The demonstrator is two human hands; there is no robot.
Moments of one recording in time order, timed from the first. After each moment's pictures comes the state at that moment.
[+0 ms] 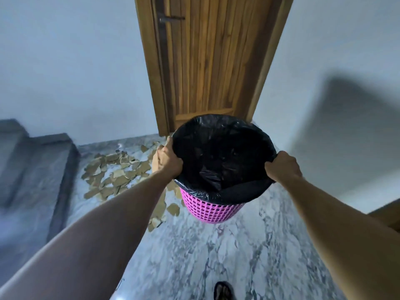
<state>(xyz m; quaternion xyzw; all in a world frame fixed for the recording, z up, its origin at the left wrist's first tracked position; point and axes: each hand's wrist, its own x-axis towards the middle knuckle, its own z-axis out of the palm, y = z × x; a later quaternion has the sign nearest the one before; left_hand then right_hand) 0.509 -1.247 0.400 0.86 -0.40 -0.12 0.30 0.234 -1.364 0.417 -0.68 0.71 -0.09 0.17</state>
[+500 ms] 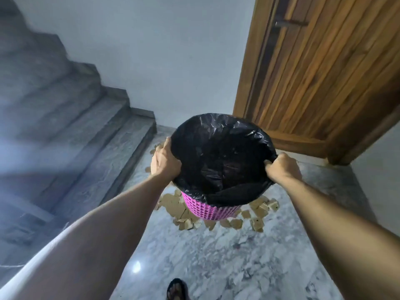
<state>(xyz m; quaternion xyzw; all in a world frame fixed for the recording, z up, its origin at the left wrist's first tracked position) 0.640 -1.233 0.380 0.93 -0.14 -0.03 0.33 0.472 -1.476 0.394 -0.82 0.52 -0.06 0.23</state>
